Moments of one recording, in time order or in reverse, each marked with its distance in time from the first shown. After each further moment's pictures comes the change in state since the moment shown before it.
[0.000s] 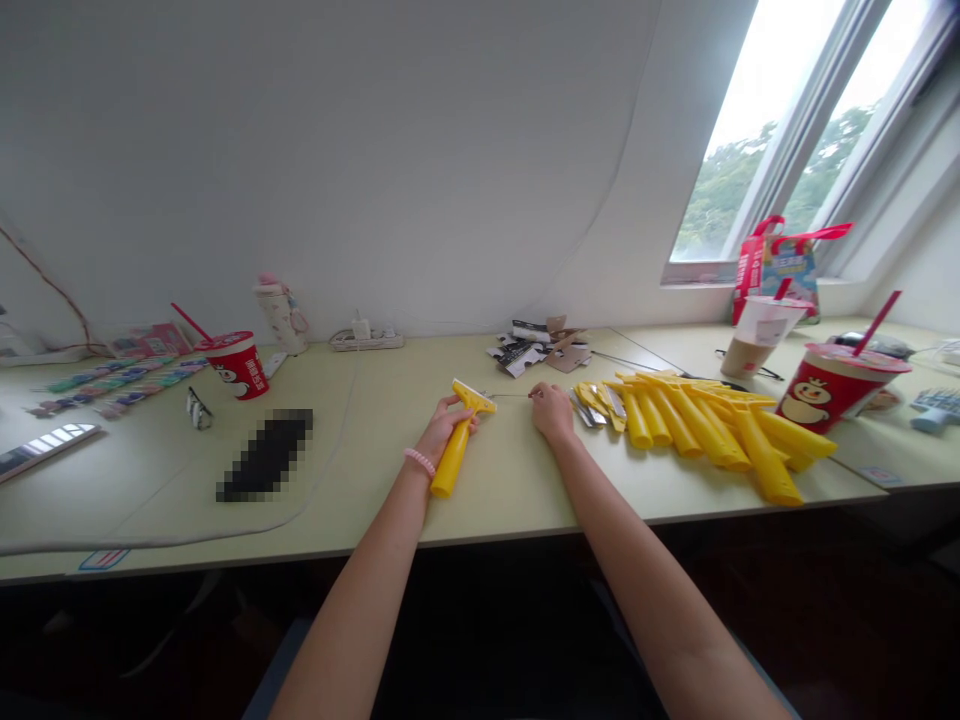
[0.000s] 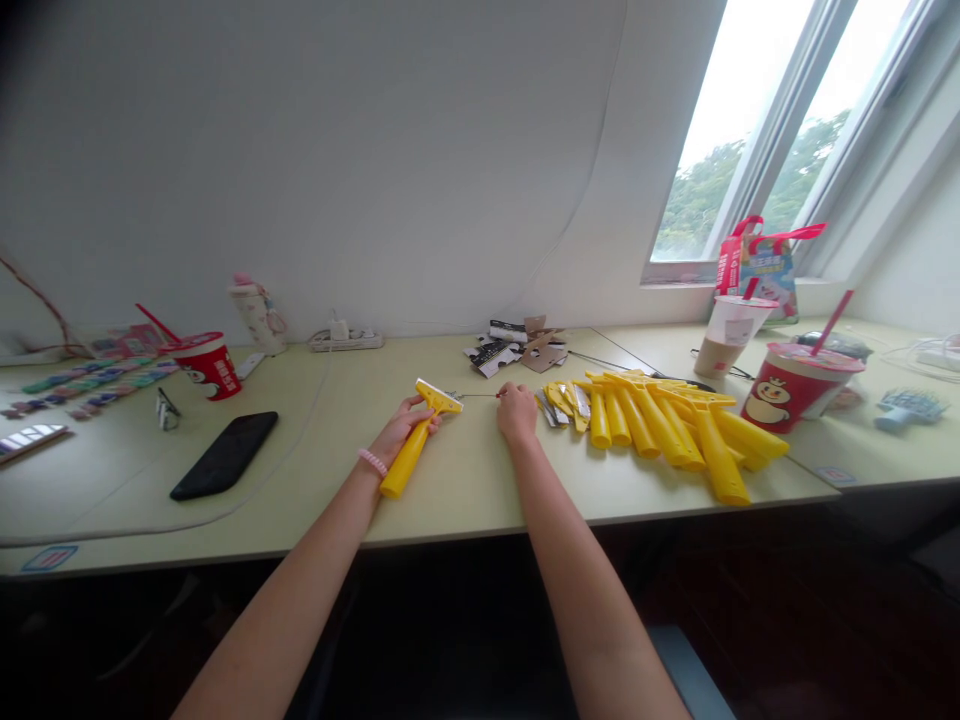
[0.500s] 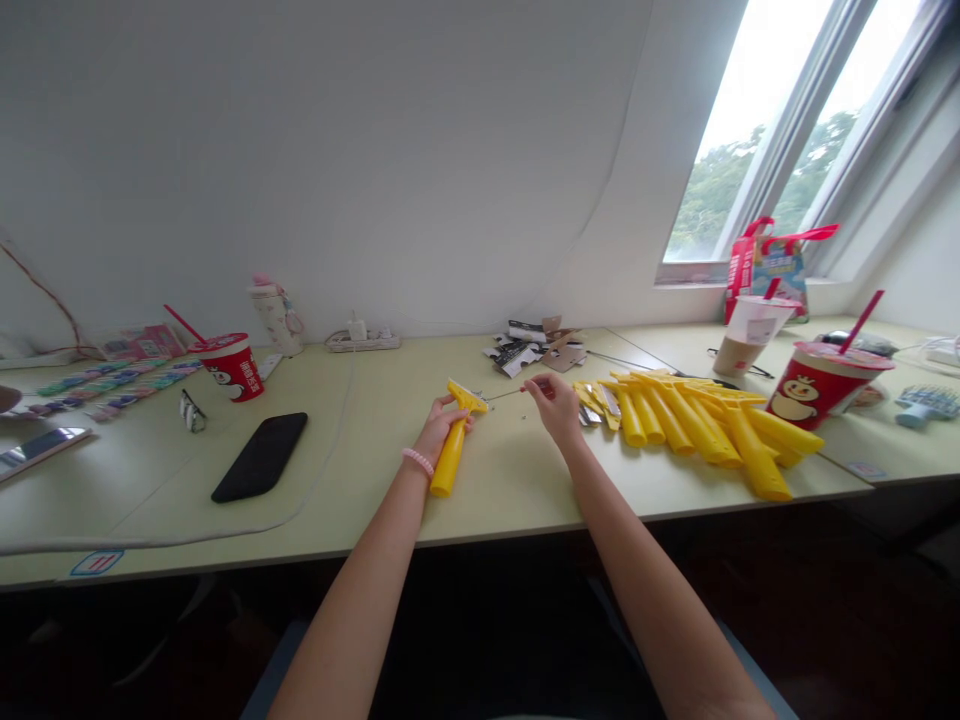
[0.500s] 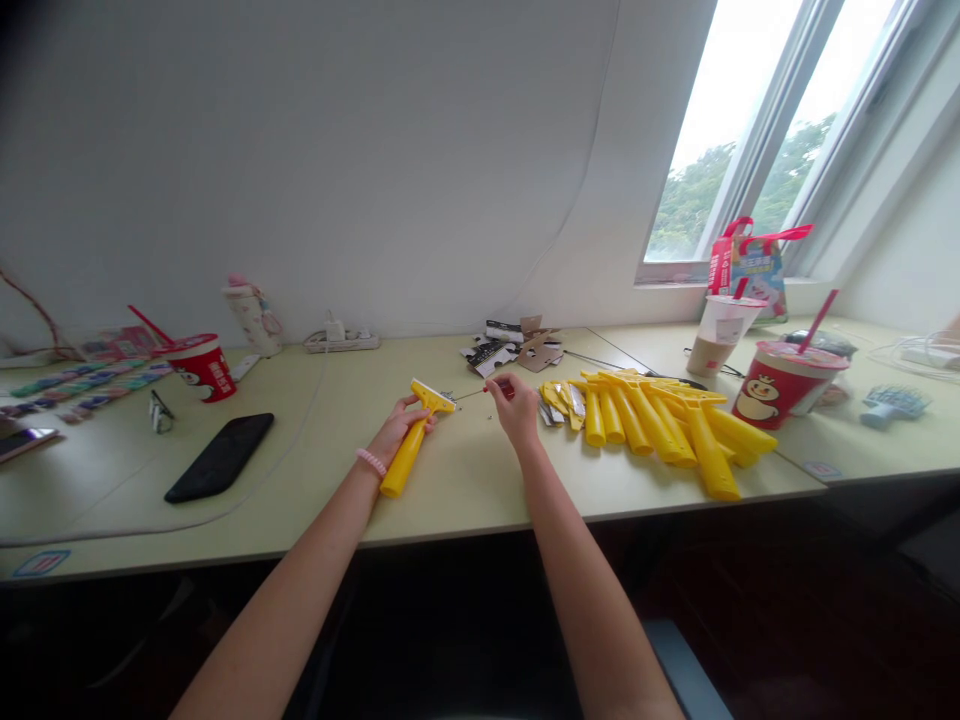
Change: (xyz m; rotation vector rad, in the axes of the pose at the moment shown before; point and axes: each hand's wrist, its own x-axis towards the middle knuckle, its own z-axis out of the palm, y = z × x) left_hand 0.000 0.000 0.002 0.059 0.066 0.031; right_hand -0.018 -0.019 -0.030 0.684 0.157 -0.160
